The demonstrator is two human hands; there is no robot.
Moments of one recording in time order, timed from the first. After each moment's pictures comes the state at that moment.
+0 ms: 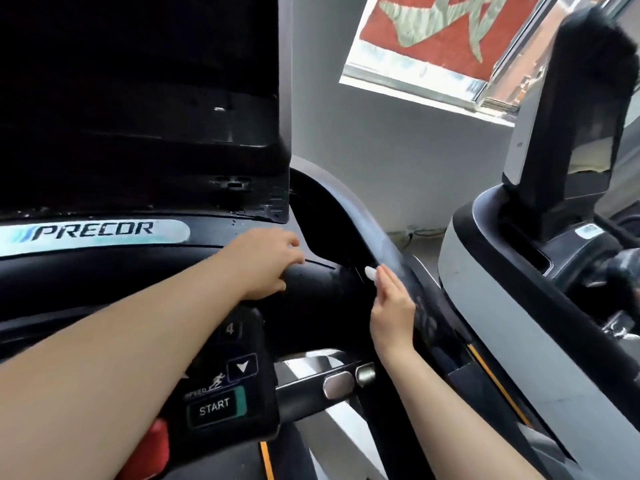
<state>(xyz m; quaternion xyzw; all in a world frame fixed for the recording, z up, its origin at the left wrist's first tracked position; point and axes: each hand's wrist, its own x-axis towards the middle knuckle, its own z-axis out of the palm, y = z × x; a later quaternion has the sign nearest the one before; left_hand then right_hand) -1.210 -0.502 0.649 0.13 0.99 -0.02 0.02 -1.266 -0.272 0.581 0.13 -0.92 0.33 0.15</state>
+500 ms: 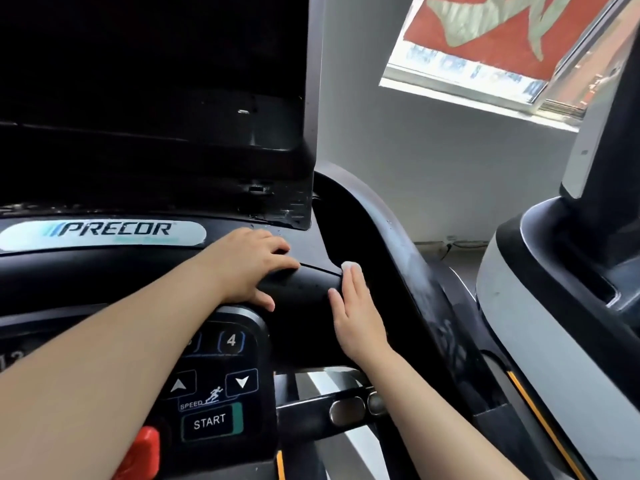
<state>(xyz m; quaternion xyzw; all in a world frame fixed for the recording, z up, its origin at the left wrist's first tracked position) -1.206 -0.532 0.638 0.09 0.99 -0.06 0.05 -1.273 -0.327 0.568 0.30 -0.92 0.25 -0.02</state>
